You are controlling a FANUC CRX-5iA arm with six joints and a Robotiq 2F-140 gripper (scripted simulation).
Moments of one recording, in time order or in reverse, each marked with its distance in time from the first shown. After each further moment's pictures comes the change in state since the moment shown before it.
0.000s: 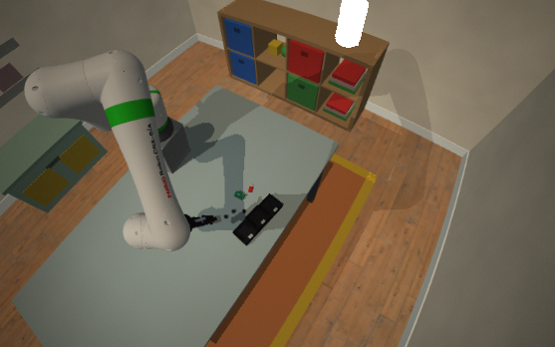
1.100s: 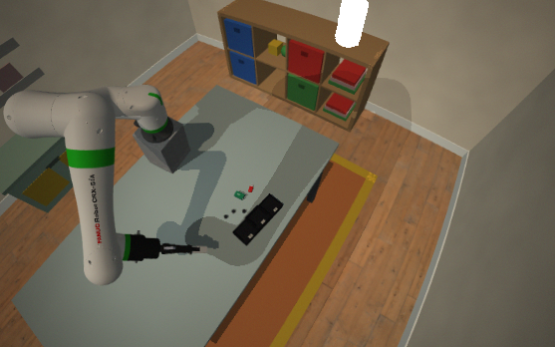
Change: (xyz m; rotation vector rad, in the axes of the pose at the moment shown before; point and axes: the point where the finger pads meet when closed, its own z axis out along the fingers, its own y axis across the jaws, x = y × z) arm 0.100 0.067 -0.070 0.374 0.264 0.140
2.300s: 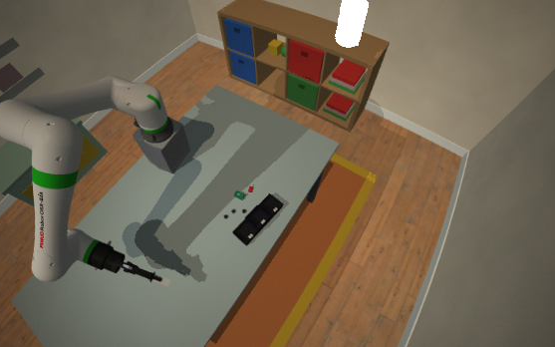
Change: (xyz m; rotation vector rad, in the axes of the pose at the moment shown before) arm 0.118 0.054 -0.130 0.293 0.381 0.006
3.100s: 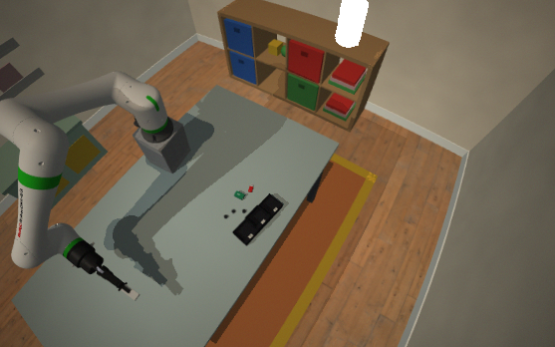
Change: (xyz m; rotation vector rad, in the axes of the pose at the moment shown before) arm 0.082 0.020 -0.090 0.125 0.243 -0.048
